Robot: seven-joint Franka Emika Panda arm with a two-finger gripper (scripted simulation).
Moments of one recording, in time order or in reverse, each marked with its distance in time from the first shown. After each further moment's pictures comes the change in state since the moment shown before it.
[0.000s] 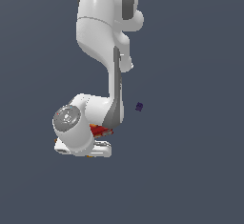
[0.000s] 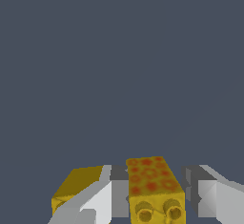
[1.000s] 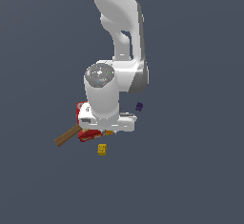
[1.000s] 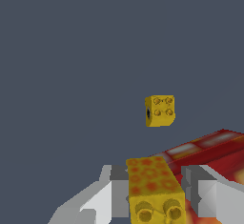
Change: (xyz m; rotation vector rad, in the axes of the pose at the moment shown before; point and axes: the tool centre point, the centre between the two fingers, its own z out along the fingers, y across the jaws) arm -0.069 -0.084 -0.089 0.001 -0.013 0.000
